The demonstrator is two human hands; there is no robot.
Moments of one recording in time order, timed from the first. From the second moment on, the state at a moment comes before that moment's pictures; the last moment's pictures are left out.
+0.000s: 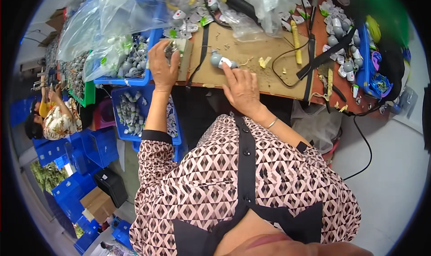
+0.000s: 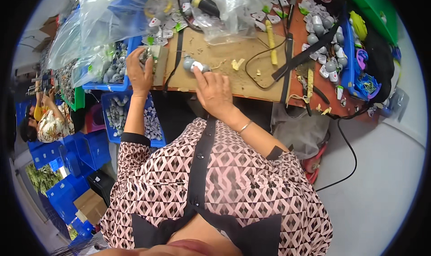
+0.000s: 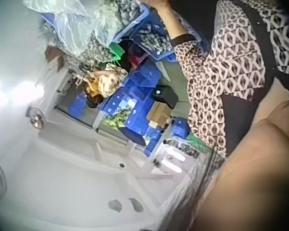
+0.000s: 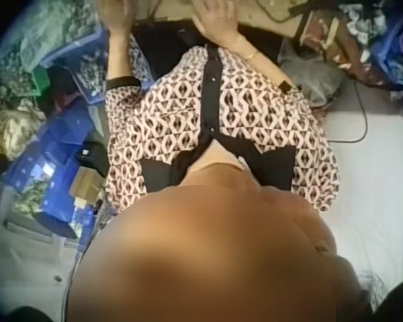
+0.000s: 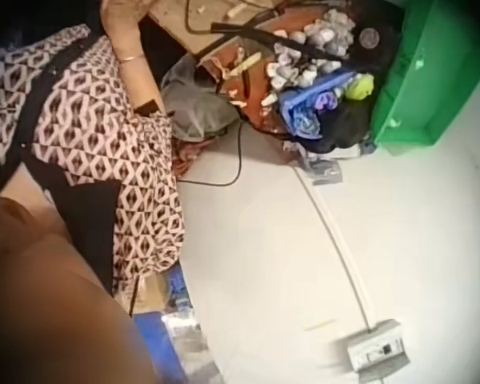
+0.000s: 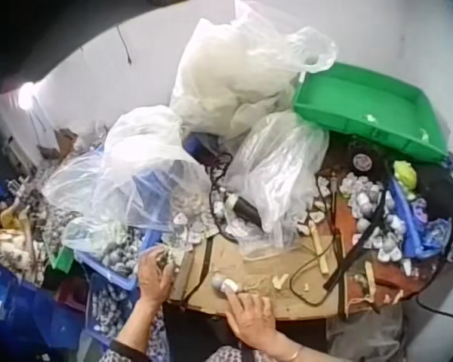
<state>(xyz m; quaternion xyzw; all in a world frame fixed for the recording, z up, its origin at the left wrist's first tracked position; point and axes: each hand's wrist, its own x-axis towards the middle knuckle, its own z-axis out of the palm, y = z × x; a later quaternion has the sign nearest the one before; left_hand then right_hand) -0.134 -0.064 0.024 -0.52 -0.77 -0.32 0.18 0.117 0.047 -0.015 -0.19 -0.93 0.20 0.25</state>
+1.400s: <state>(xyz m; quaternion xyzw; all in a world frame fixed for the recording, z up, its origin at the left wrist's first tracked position) -0.043 -0.038 -0.010 -0.65 -0.65 -0.41 0.00 0.116 0.058 0.022 -0.17 -0.93 0.21 0.25</state>
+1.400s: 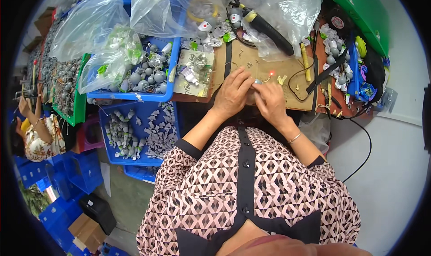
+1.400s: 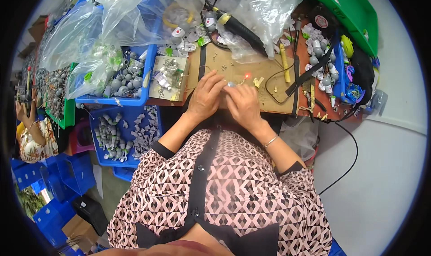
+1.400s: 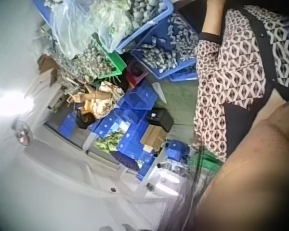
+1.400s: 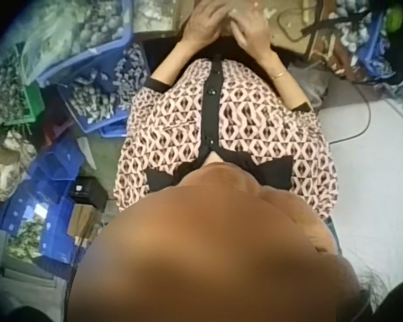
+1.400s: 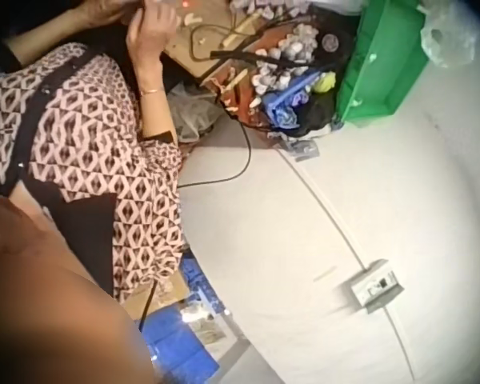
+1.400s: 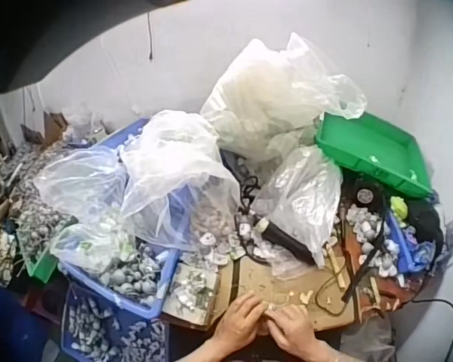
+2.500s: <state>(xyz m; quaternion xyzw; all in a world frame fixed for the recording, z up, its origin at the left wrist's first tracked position) -0.047 -0.047 0.019 -0.61 -0.64 -0.46 0.07 0.109 0.077 0.012 -0.24 -0.59 0.74 0.21</state>
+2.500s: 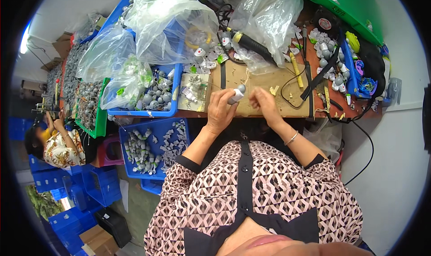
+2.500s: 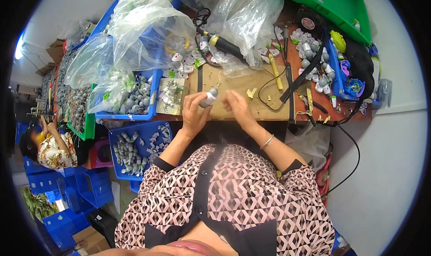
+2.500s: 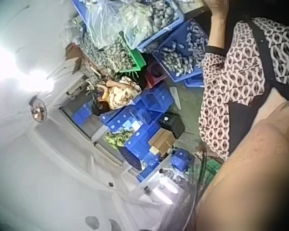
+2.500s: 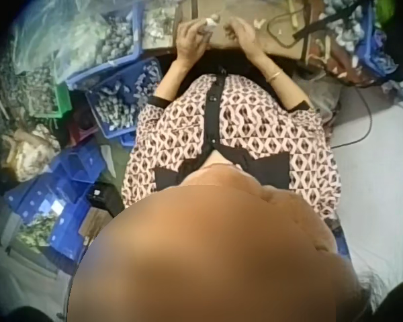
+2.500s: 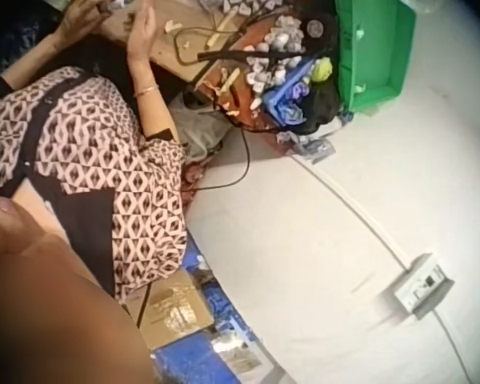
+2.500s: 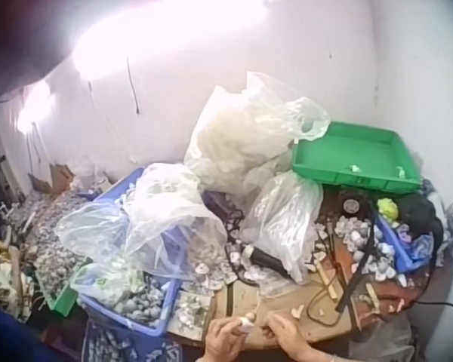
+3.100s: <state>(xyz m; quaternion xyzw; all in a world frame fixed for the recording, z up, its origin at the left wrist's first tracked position) -0.085 -0.007 0.108 -0.38 -0.56 -0.65 -0.35 0.107 0.085 0.085 -0.12 -0.77 0.55 0.30</state>
